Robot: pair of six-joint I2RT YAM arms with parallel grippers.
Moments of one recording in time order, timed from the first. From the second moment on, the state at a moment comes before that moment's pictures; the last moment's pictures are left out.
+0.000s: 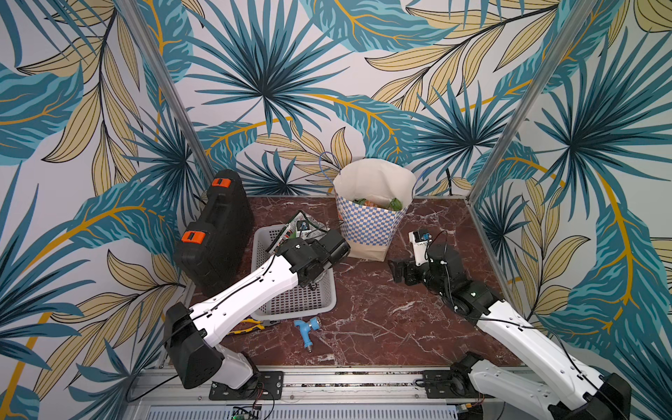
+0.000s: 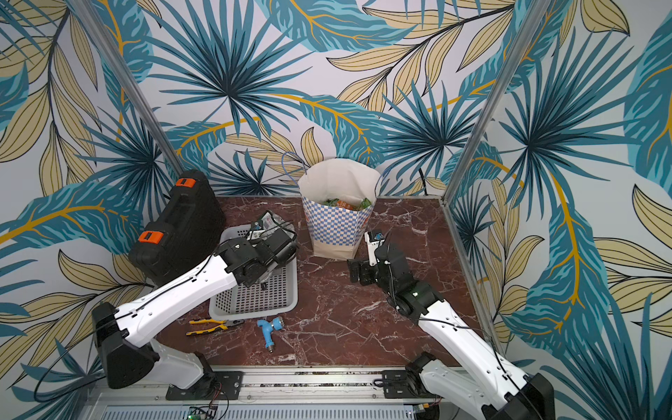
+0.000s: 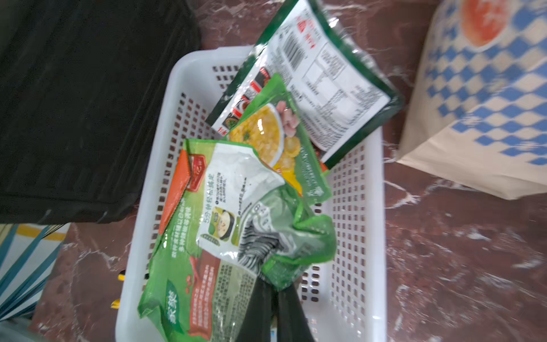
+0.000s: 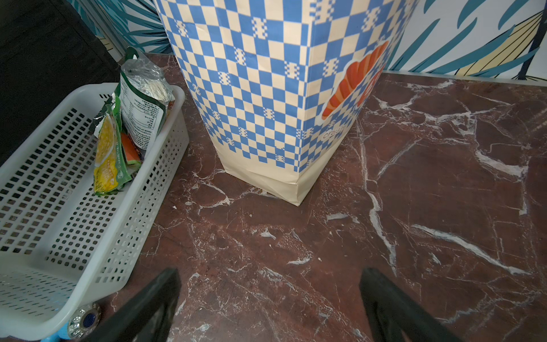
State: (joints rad) left arm -0.82 1.45 1.46 -1.17 -0.60 -0.89; right arm 0.52 0.98 0.81 -0.38 0.15 0.24
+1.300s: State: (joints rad) left arm -0.65 2.11 2.37 -0.50 0.11 -0.69; right arm 0.52 0.96 0.80 -0.38 0.22 0.24
